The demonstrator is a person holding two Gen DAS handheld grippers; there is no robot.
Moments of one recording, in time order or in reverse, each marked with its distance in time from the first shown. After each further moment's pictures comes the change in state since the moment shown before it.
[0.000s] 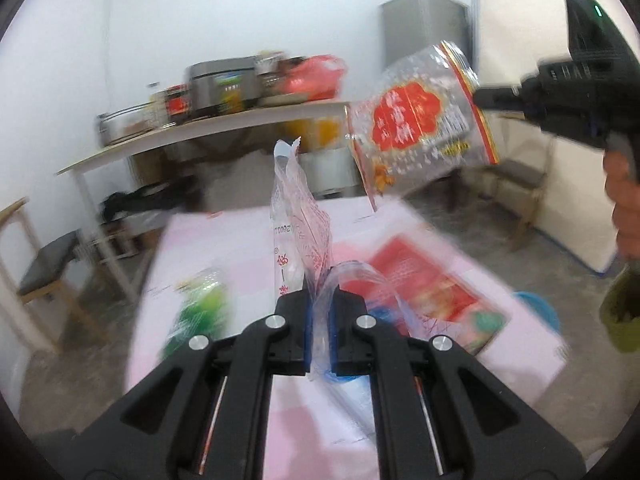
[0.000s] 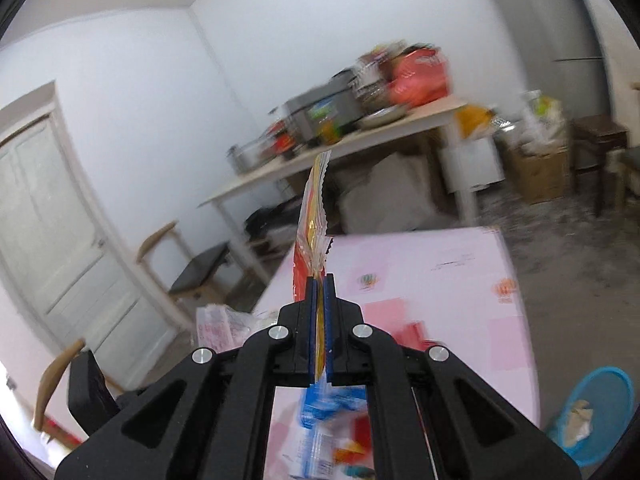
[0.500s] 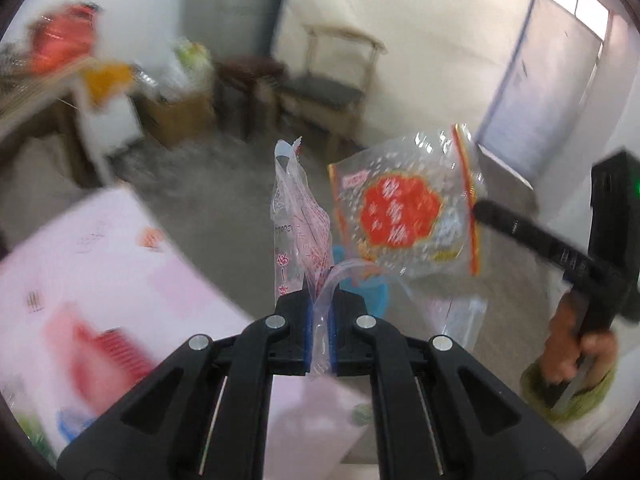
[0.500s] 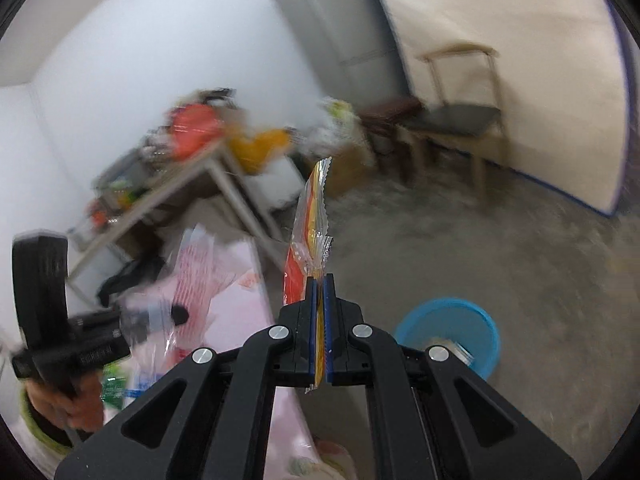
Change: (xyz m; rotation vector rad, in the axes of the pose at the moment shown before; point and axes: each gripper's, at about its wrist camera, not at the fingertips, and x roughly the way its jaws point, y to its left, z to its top) left arm 0.142 -0.270 0.110 0.222 0.429 -0.674; right arm -0.187 -0.206 -0.078 0.345 -0.110 -0.587
